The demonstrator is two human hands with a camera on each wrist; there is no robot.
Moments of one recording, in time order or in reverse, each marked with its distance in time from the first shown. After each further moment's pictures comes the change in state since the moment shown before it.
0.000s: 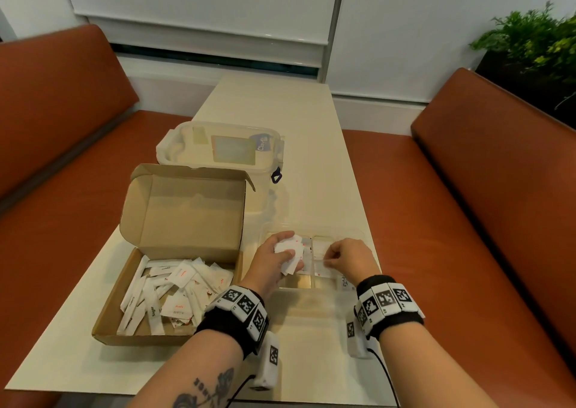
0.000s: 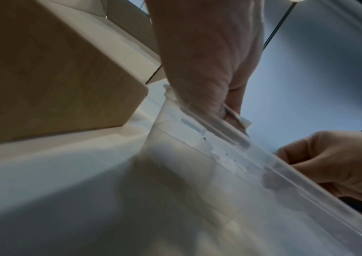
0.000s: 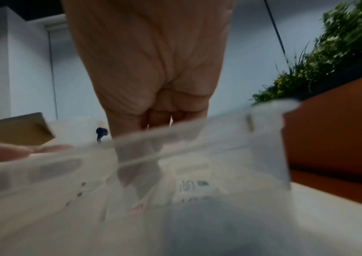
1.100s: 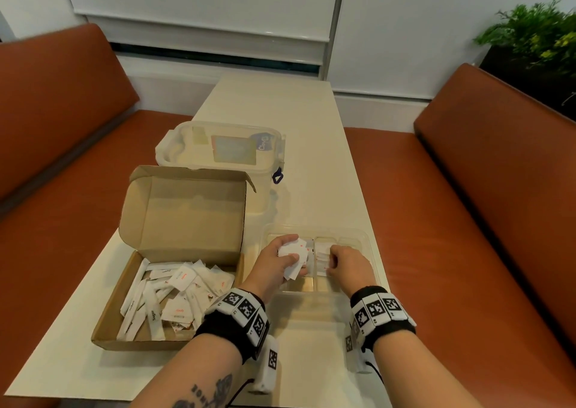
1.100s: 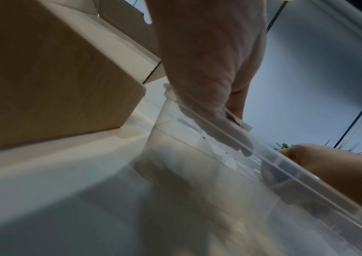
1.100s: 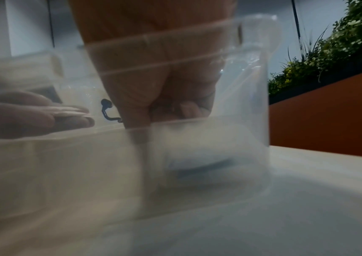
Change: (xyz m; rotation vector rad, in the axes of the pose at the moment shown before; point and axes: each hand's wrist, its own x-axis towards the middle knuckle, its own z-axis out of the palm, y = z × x) left_hand 0.010 -0.008 -0.008 0.105 -0.071 -0.017; right_hand 0.002 0.006 0.027 -0.092 0.088 0.032
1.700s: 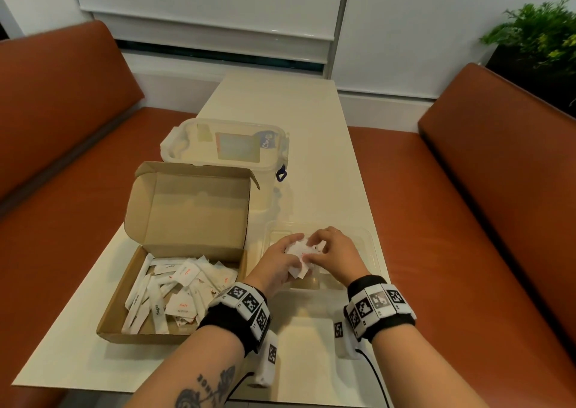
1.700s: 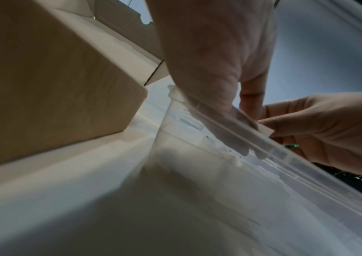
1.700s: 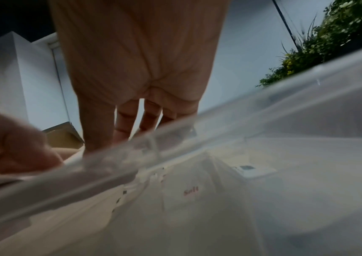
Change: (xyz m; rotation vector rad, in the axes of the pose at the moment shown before) left_hand 0.000 0.004 0.001 0.057 -0.033 -0.068; right_hand -0.001 -0.033 -0.017 0.407 -0.035 -0.159
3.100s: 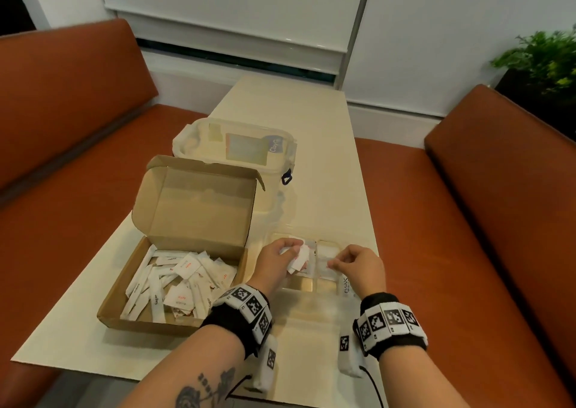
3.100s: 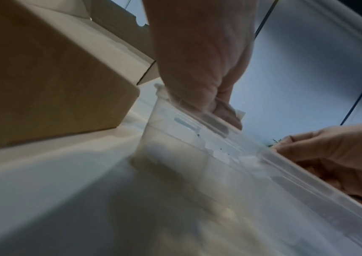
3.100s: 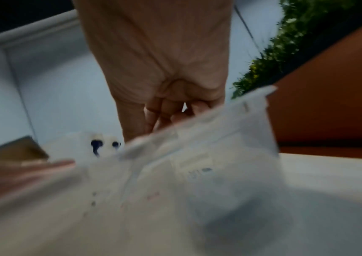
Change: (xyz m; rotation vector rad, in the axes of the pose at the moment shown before) left_hand -0.006 -0.004 0.009 0.024 0.216 0.210; right_hand -0.020 0.025 -0.019 0.056 0.204 0.251
